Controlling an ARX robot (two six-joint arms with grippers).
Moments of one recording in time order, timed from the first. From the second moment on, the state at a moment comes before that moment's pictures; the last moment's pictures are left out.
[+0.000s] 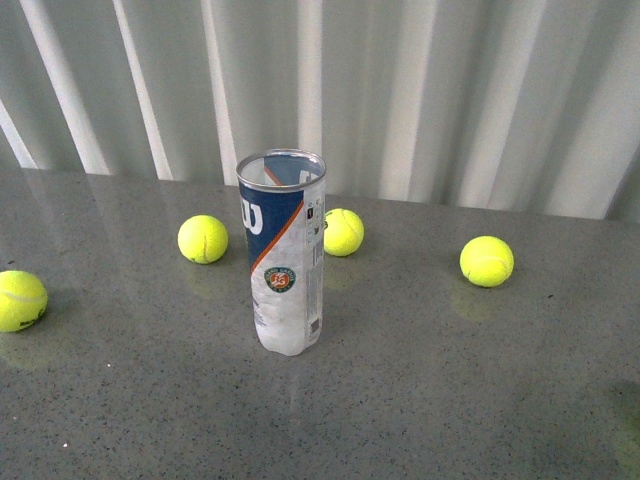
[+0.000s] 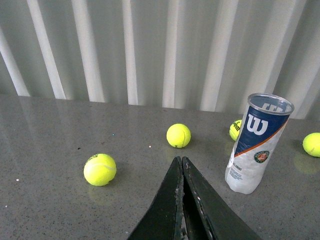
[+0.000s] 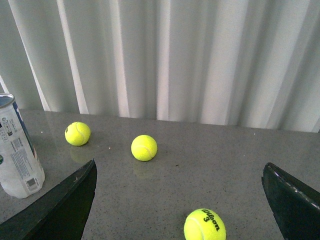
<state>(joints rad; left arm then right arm) 0.00 0.00 0.02 0.00 0.00 0.00 0.00 0.00 0.00 0.00 0.00 -0.01</state>
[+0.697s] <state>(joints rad) 0.00 0.00 0.02 0.00 0.00 0.00 0.00 0.00 0.00 0.00 0.00 -0.01</state>
